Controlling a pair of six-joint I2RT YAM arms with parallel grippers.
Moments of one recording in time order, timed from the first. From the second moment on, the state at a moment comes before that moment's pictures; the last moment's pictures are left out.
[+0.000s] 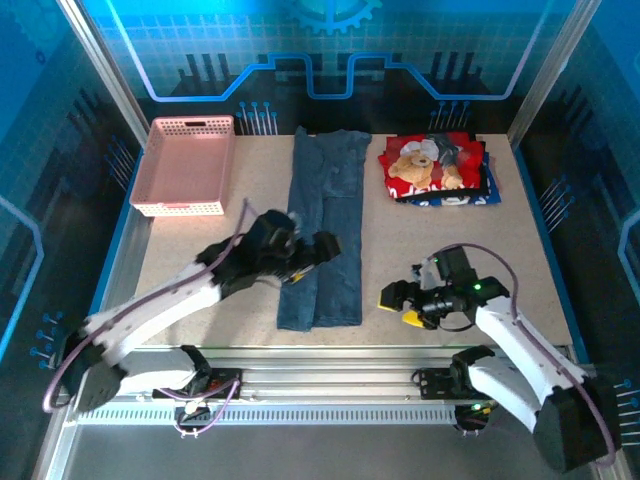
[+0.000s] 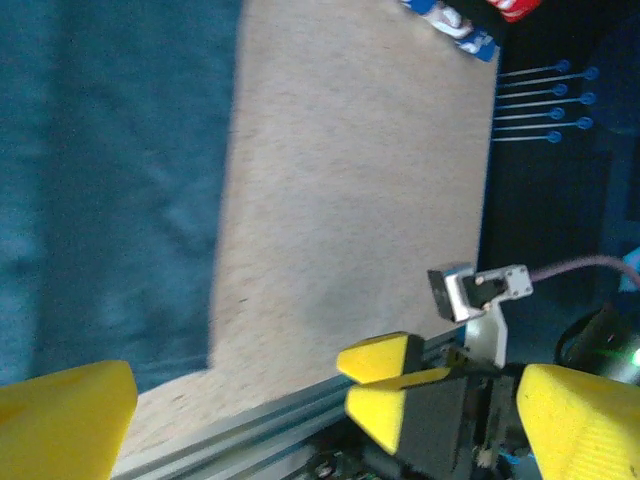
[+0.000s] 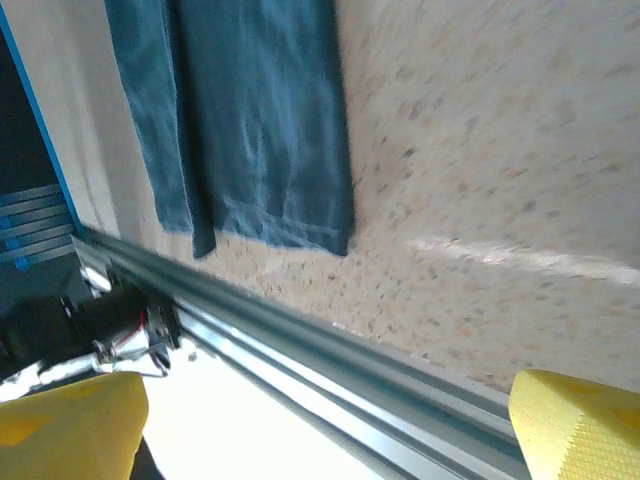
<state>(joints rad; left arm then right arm) -0.75 1.15 0.93 -0.50 0.16 -1.16 0.32 0.93 0.51 -0.73 -0.68 0.64</state>
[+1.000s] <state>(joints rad) -0.68 1.15 0.43 -0.43 0.13 -1.25 0.63 1.55 0.70 -0.42 -0.59 0.74</state>
